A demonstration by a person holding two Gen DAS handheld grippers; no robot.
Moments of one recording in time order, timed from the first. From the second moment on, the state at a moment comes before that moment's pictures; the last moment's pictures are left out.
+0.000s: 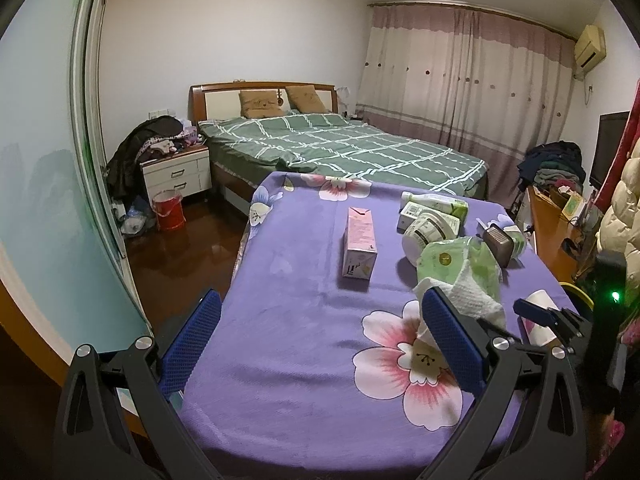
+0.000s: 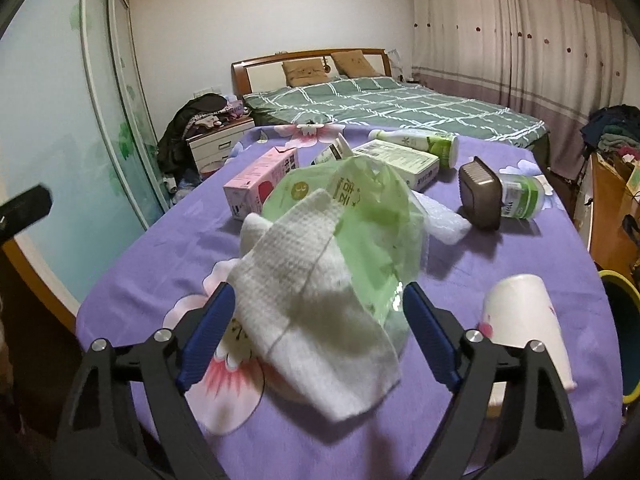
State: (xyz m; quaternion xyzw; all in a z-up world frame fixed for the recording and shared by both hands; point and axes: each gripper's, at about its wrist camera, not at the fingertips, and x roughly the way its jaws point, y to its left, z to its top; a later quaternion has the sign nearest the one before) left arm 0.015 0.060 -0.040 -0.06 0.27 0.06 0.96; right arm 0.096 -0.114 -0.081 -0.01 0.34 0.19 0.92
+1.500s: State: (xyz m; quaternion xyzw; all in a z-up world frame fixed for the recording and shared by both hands) left arm 0.019 0.035 -0.043 -0.04 0.29 0.03 0.96; right arm 0.098 -0.151 0.035 -0.04 0.24 0.19 0.95
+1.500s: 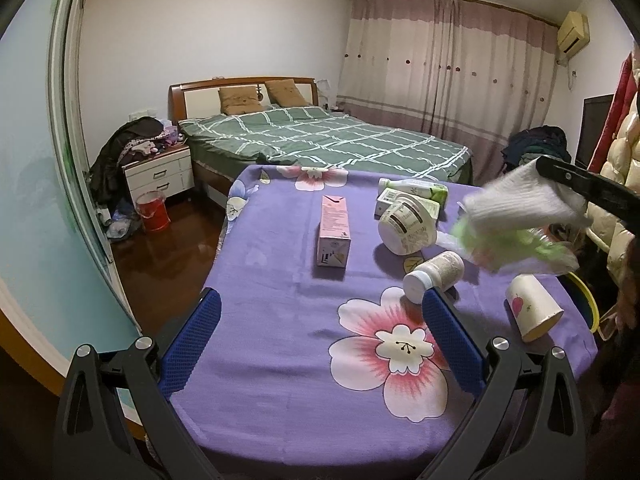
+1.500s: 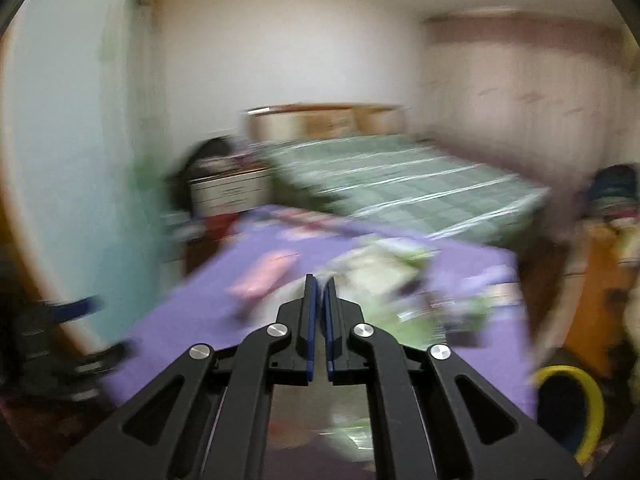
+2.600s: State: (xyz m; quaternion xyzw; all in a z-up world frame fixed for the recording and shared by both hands) left arm 0.024 0.028 -0.039 -0.03 0.29 0.02 0.96; right arm 0.113 -0.140 -0.075 -0.05 0.39 0.24 0.89
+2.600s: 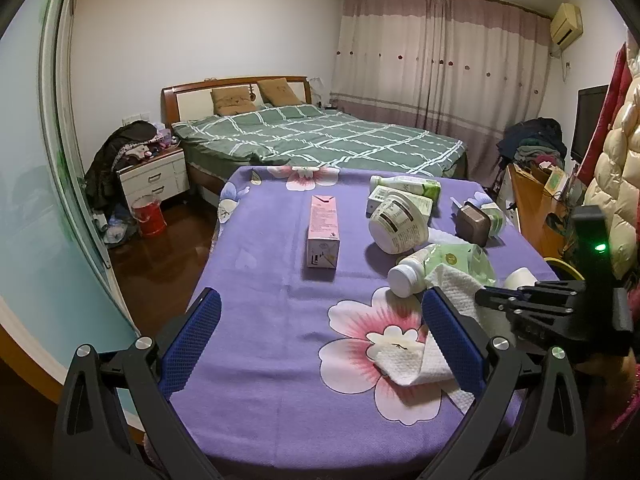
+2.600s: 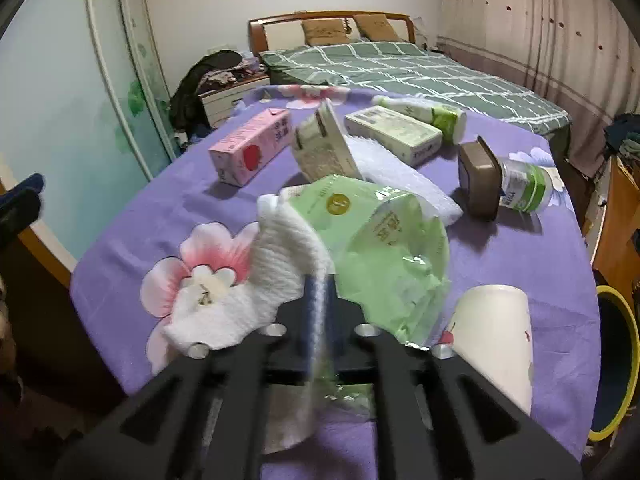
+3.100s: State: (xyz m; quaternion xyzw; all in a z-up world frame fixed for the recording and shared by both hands) left arm 0.021 0.022 -0.040 -0.02 0.28 0.02 0.96; right arm 0.073 -0.181 0.067 -0.01 0.22 0.25 0.94
